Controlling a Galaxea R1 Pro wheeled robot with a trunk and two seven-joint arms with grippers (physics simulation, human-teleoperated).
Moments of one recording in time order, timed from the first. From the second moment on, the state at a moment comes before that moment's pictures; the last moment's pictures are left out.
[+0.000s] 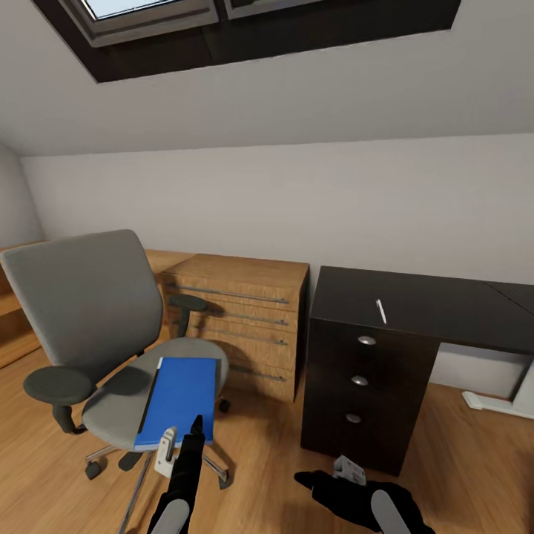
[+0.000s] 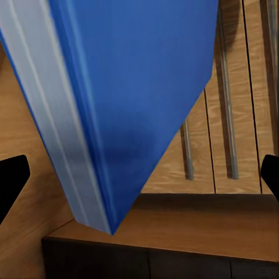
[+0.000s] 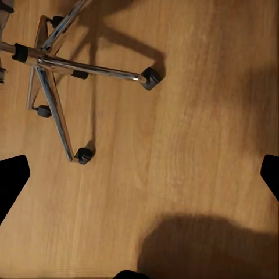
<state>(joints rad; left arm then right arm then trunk) -0.16 -0.12 -0.15 -1.01 1.31 -0.33 0.04 -0.17 -0.03 0.17 -1.14 -0.81 0.73 -0.04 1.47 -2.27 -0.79</state>
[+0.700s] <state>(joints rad) -0.17 -0.11 -0.15 -0.99 1.31 -0.33 0.02 -0.15 -0.03 0.17 -1.14 -0.75 0.73 -0.04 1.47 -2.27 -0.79</state>
